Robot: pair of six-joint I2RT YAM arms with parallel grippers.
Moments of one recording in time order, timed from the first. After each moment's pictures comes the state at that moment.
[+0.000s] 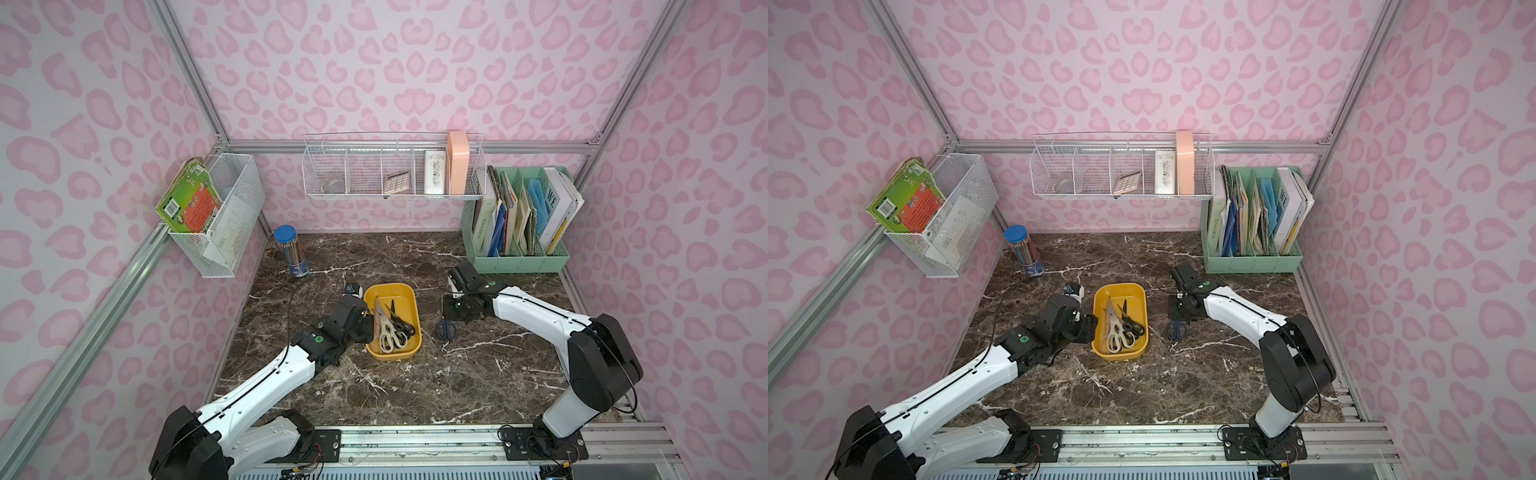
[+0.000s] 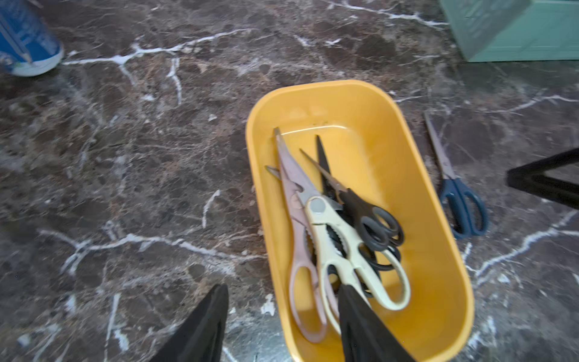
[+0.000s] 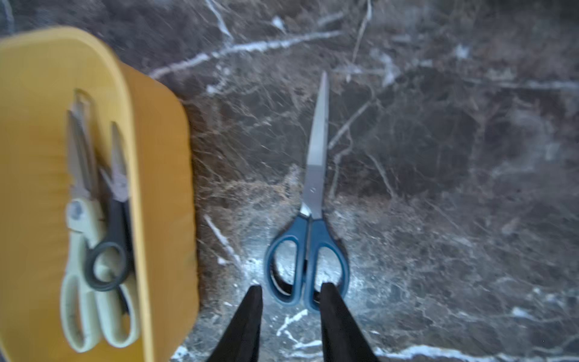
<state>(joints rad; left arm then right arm) -0.64 1.09 0.74 -0.42 -0.19 -0.43 0.60 1.66 1.14 -0.62 -0.05 0.50</state>
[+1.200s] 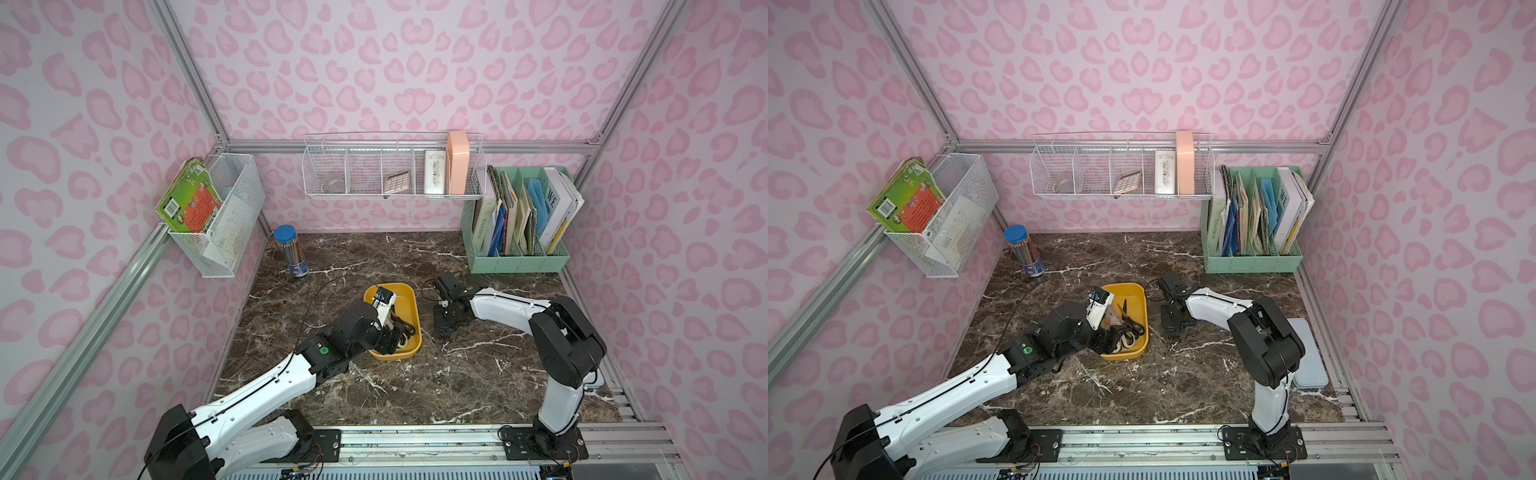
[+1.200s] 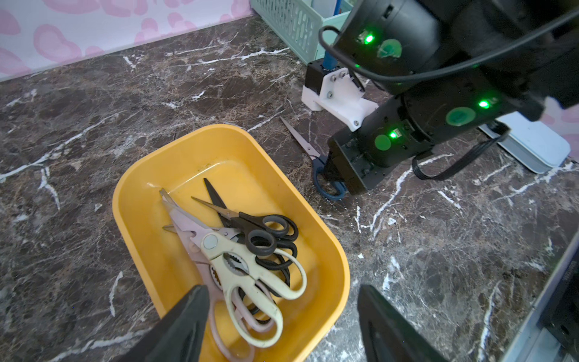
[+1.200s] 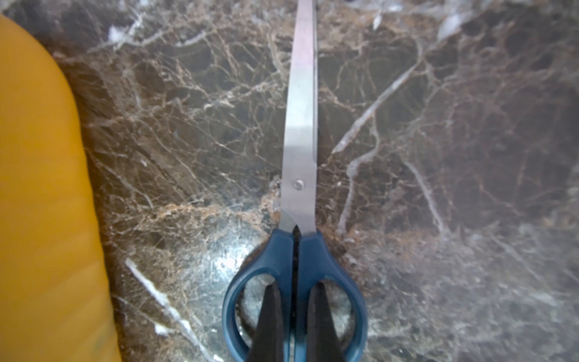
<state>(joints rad) -0.79 1.05 0.73 -0.27 -0.05 -0.21 0.65 1.87 1.16 -0.54 0.04 0.52</state>
